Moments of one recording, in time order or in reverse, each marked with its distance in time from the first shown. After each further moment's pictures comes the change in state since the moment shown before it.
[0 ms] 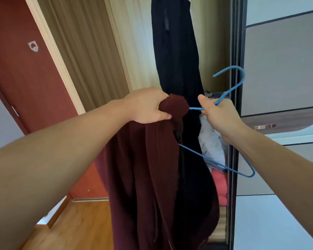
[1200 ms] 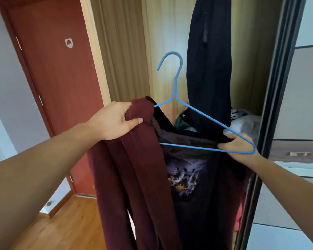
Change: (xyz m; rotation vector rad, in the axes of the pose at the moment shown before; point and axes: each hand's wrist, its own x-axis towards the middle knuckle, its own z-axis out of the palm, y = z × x) left_hand -0.101 -0.122 0.014 -0.260 0.320 -0.335; right_hand 0.040 0.079 0.027 -0.571 -0.129 0.133
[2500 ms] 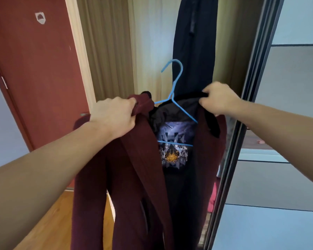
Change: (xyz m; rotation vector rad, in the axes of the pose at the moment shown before) left_hand -0.013 0.039 0.039 0.492 0.132 0.039; right_hand -0.017 -0.119 -0.056 -0.429 0.038 -0.238
